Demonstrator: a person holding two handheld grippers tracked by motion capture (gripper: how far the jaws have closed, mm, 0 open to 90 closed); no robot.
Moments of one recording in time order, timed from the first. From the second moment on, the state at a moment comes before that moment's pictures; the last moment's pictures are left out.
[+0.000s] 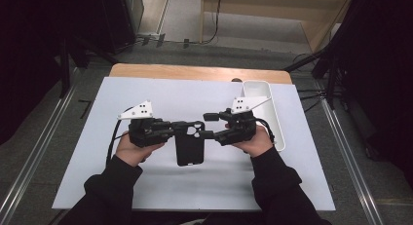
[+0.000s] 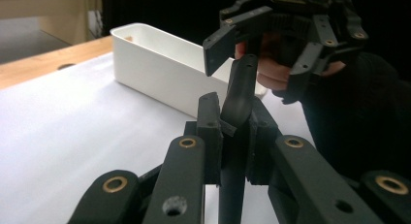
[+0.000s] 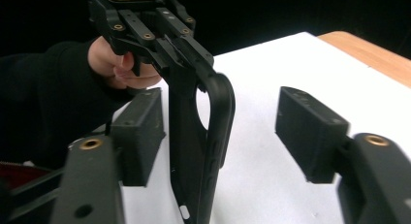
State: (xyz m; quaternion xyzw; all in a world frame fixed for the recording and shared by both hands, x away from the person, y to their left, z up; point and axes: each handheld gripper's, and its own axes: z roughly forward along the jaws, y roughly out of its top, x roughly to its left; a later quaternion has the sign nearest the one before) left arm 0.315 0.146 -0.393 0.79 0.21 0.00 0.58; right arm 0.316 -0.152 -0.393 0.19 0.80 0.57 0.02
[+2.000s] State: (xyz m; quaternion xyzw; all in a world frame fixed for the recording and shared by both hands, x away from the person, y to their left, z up) left arm 0.310 0.143 -0.383 0.75 0.34 0.13 0.56; right arm 0.298 -0.109 -0.415 0.38 0.74 0.53 0.15
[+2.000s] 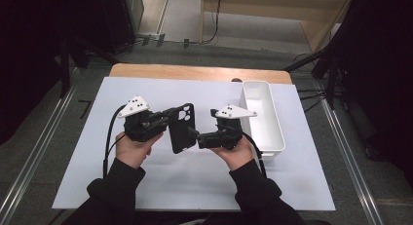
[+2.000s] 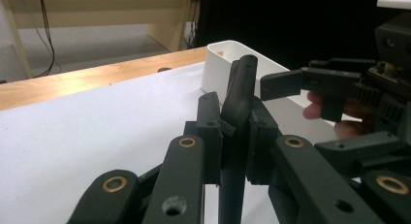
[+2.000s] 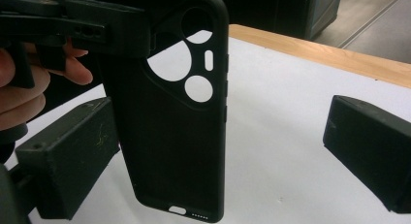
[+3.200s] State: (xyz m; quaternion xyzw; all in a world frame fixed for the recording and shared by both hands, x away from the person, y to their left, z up) left arm 0.301 0.125 -0.387 0.74 0.36 0.11 0.56; right arm 0.287 -0.082 -0.421 0.41 0.73 0.52 0.16
